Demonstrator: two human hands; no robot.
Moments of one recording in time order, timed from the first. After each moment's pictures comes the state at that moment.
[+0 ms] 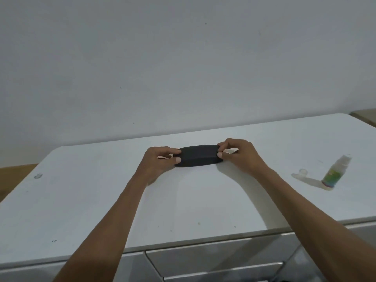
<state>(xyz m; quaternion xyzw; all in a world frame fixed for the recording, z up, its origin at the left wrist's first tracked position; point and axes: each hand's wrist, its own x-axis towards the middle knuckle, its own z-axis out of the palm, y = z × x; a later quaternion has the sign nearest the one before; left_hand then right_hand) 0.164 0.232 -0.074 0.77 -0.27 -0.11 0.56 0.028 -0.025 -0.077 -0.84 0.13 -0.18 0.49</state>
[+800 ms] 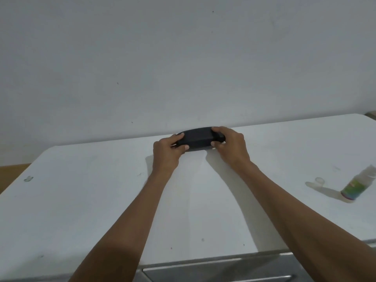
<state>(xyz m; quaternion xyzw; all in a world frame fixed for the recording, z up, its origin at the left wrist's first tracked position) 0.191 0.171 -0.086 0.80 -0.23 0.07 0.55 0.095 -0.008 -0.076 -0.86 0.18 -0.27 0.38</state>
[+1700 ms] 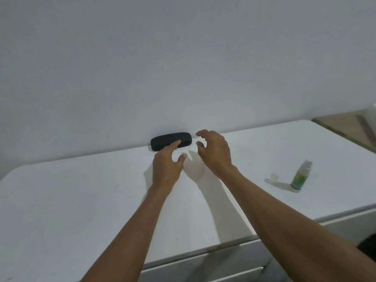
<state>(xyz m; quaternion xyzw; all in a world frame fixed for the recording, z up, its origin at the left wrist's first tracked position) 0.134 0.127 -0.083 0.81 -0.29 0.11 0.49 0.057 -0.007 -0.048 -0.88 0.22 -0.32 0.27</state>
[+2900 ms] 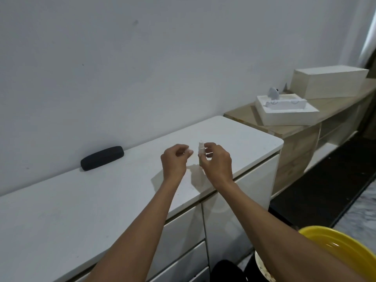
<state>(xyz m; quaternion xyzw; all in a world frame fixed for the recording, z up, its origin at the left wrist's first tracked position) -0.046 -0.013 -0.063 0.71 -0.37 -0.06 0.60 -0.160 -0.078 -0.080 -0.74 0.38 -0.48 0.27</state>
